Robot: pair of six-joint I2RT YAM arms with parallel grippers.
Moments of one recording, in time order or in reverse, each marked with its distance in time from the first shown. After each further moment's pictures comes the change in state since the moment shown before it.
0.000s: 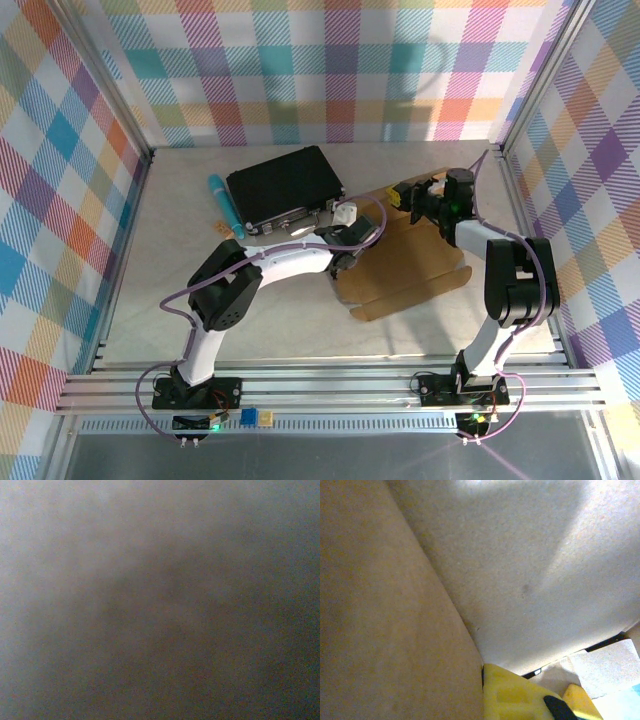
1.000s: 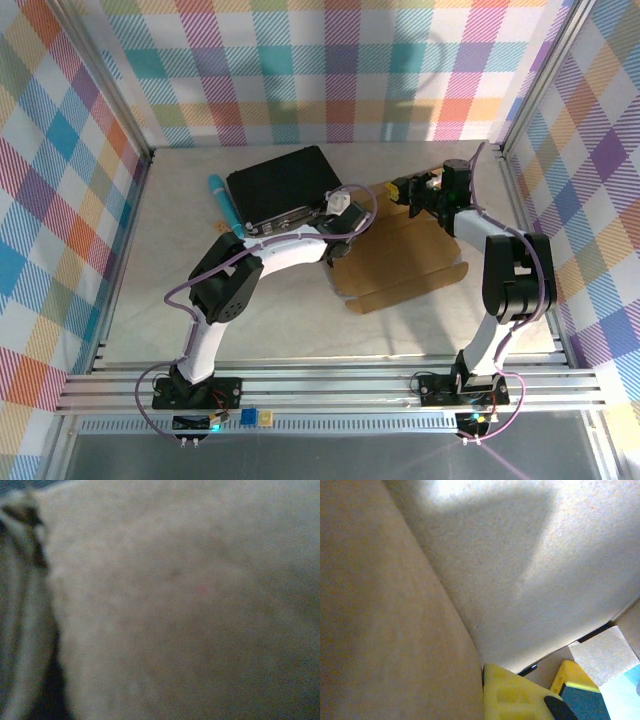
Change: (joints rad) left arm 0.086 0.037 0.011 0.136 0.056 0.050; right arm 0.007 0.033 0.109 -0.141 0.035 0.002
